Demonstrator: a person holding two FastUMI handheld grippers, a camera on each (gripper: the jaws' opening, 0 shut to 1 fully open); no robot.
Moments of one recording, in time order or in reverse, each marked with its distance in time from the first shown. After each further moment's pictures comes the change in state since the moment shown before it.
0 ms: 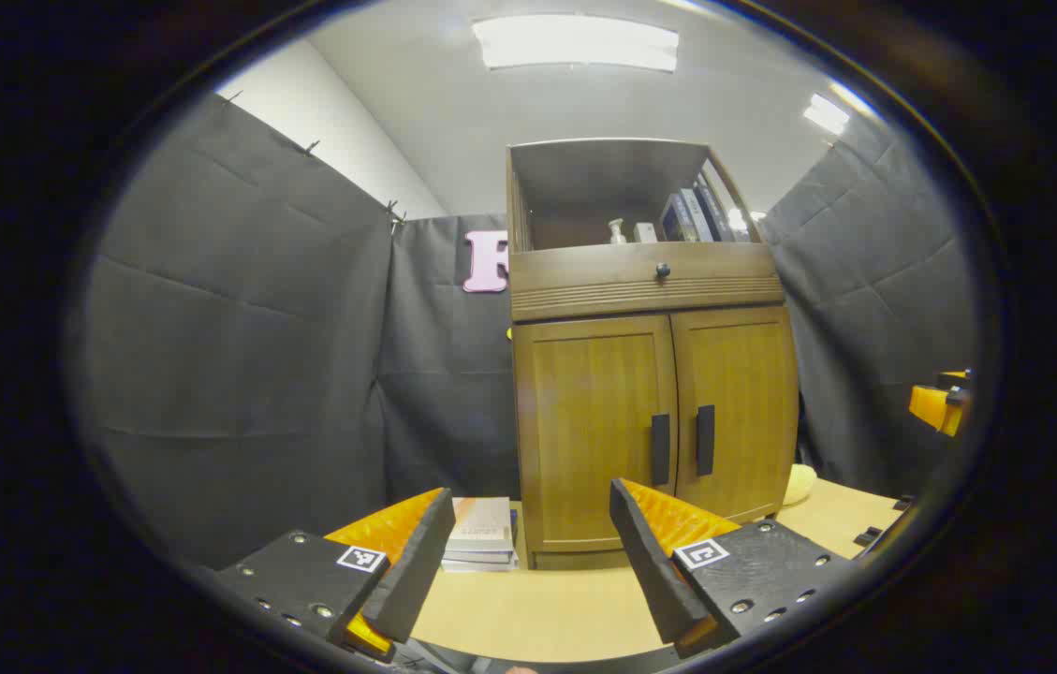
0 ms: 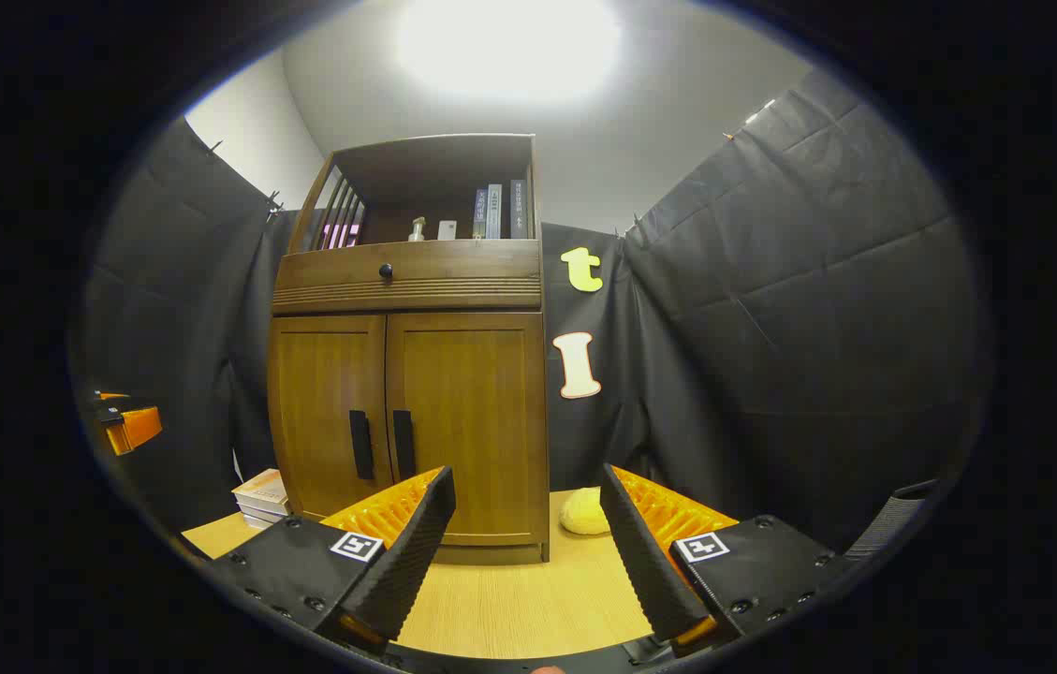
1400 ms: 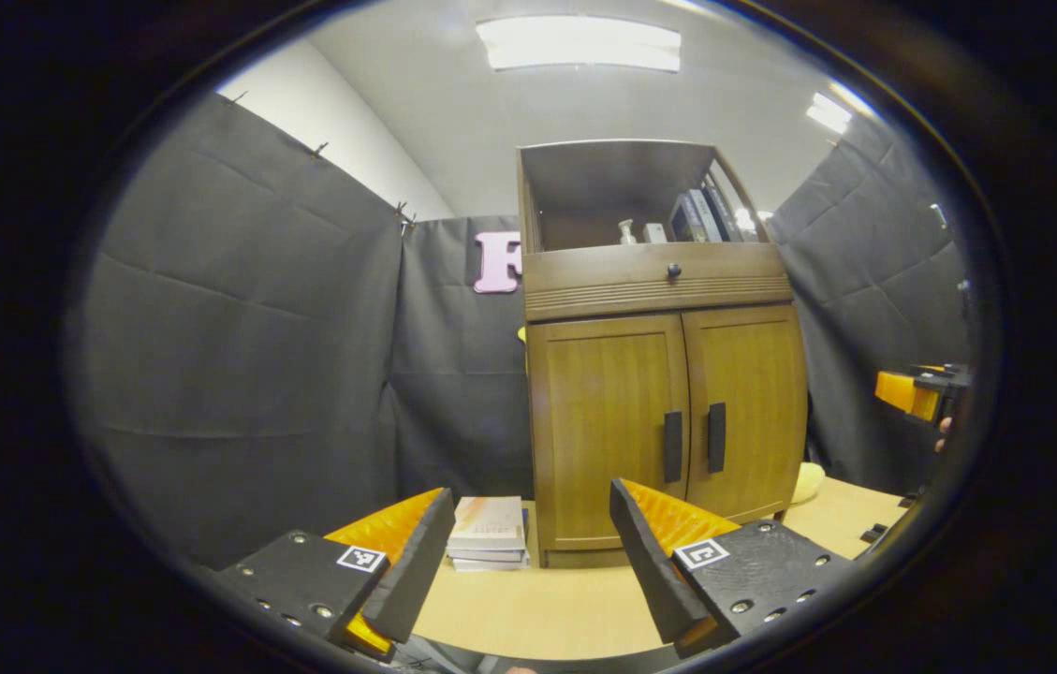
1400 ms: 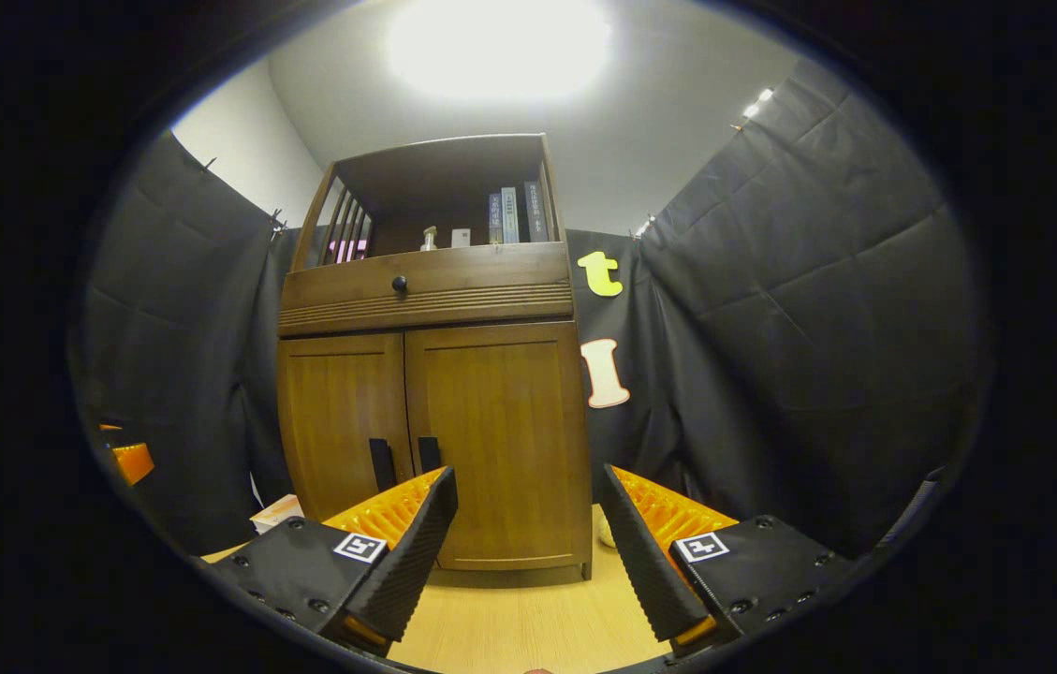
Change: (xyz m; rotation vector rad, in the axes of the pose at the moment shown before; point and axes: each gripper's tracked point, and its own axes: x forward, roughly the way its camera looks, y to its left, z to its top) left arm -0.005 0.004 -0.006 0.007 0.002 0.054; right arm 0.065 0.052 0.011 0.055 -0.046 0.062
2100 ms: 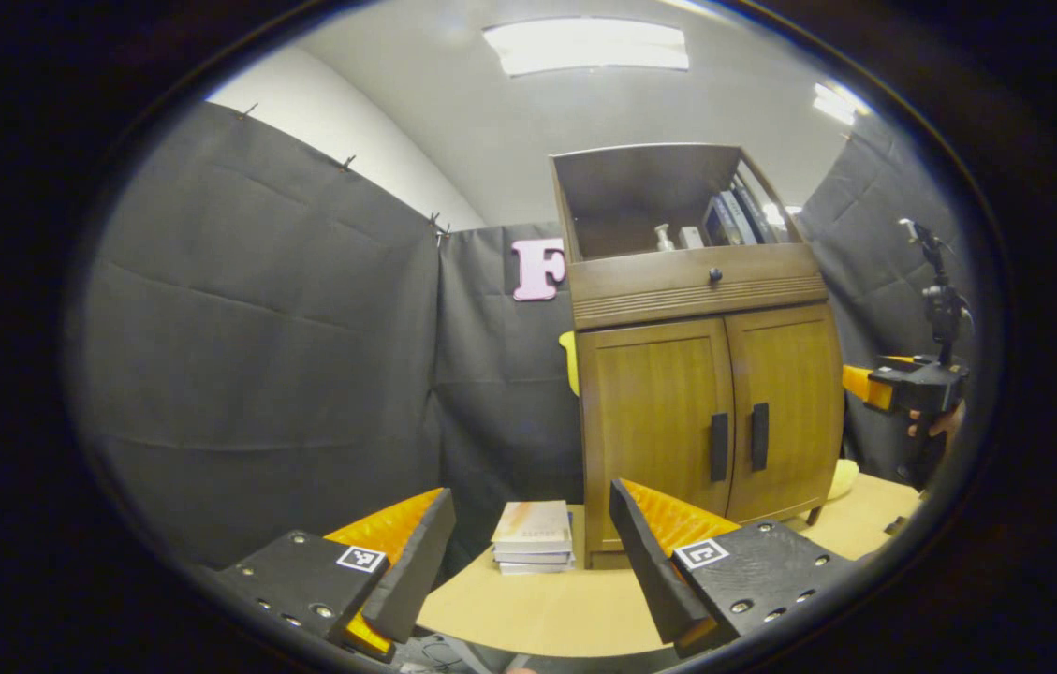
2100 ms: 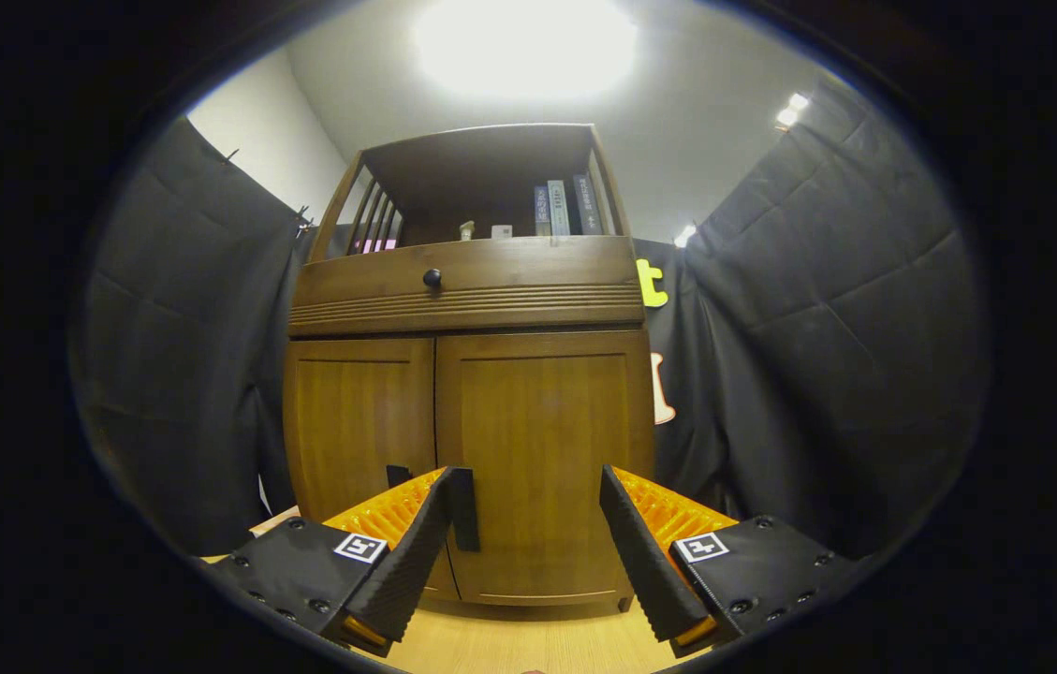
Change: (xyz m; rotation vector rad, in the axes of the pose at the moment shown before) left arm 0.007 0.010 0.000 0.035 -0.016 0.135; right arm 0.088 0.054 -0.003 -0.041 -0.021 0.106
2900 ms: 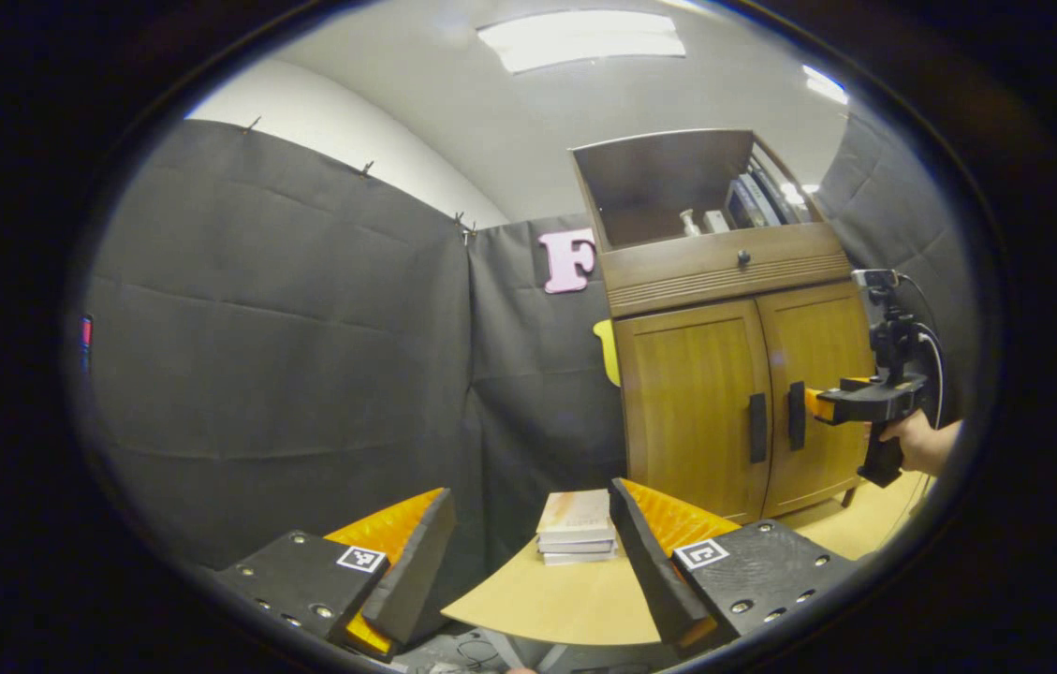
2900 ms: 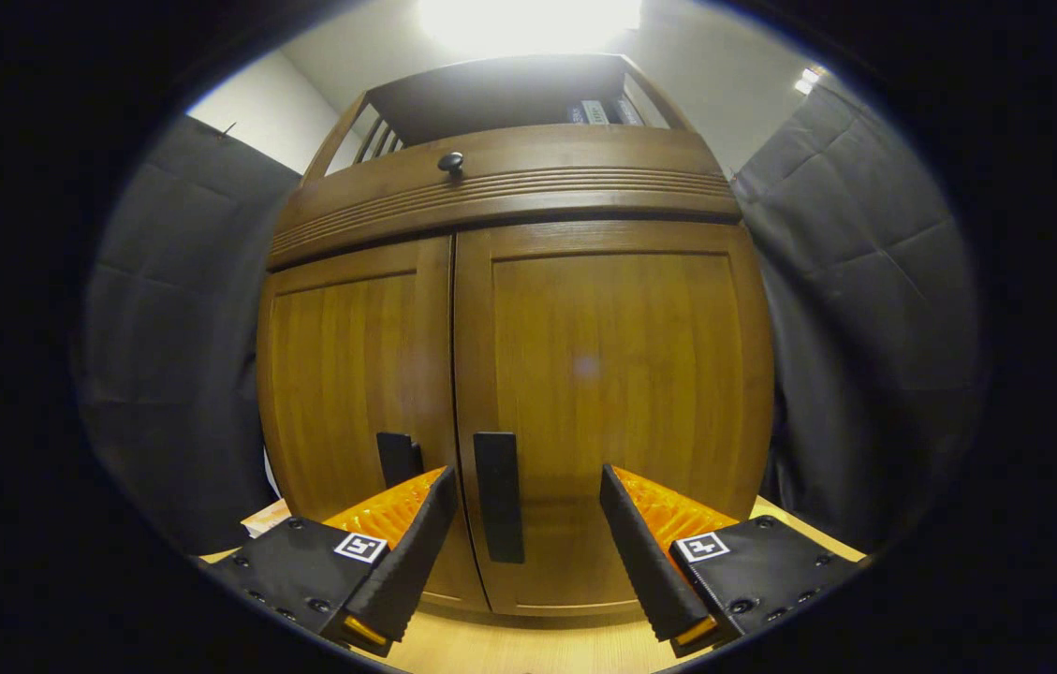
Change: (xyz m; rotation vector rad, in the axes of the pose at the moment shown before) left arm 0.001 0.012 -0.001 0.051 0.034 0.126; right arm 0.113 0.044 -0.076 0.020 0.130 0.070
